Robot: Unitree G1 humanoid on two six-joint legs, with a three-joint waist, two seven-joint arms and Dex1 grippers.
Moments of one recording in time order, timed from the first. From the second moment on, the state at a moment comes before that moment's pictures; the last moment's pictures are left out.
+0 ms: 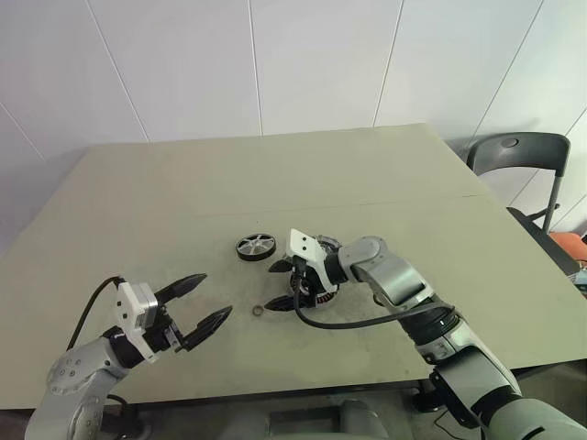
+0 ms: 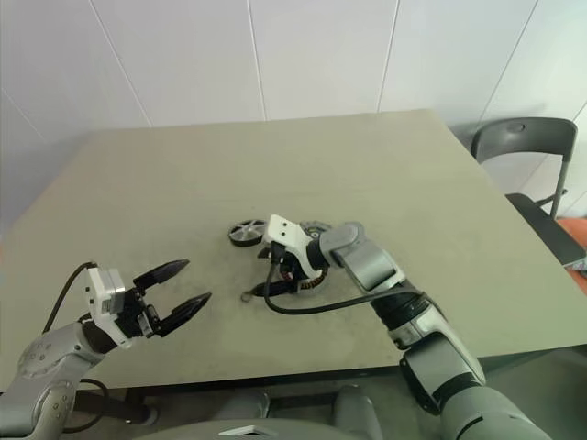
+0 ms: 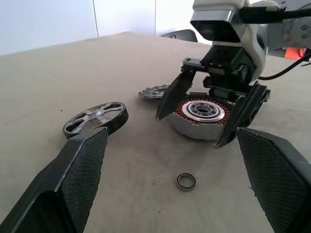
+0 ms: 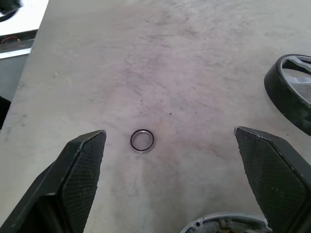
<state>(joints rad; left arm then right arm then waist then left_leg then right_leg) 0.35 0.53 0.21 -0.34 -0.56 0.10 -0.92 -0.65 -0.32 0.46 0.16 0.13 0.59 1.12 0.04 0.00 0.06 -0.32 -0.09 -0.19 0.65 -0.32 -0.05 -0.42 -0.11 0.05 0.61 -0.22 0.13</state>
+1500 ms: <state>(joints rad) 0.20 0.50 0.07 -0.07 -0.43 0.00 -1.02 -0.67 -0.33 0.31 0.07 0.26 0.64 1.03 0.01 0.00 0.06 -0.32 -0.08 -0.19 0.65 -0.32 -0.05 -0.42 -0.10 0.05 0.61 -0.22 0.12</state>
